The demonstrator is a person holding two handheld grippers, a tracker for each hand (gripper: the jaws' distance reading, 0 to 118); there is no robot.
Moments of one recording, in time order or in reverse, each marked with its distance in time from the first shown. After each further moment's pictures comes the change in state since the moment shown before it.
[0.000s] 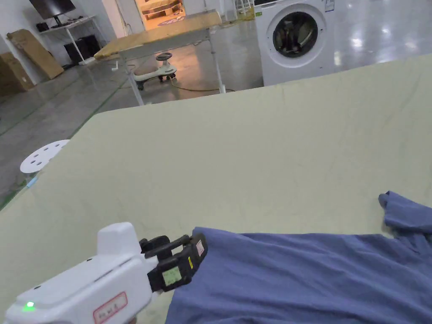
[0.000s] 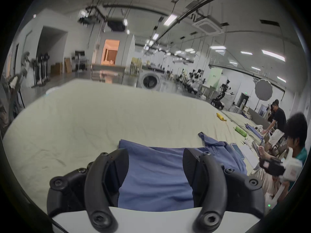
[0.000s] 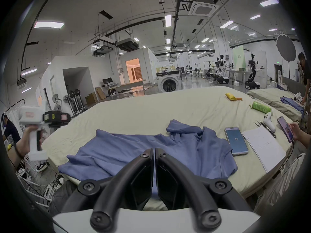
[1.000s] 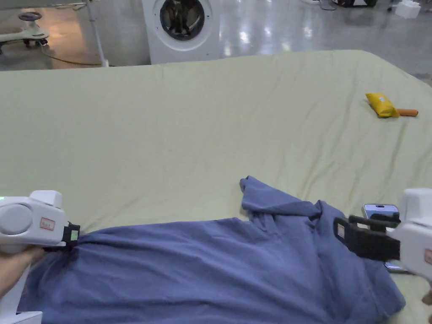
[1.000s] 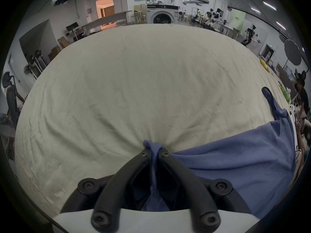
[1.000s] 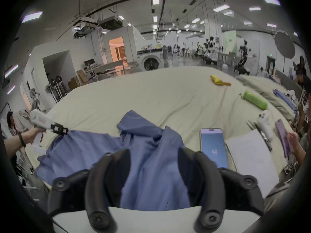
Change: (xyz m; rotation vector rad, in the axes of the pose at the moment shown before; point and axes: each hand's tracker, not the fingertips) left arm -0.014 -0.005 -0.223 -0.507 0.247 -0.164; right arm 0.150 0.068 -0.141 -0.288 -0.116 -0.060
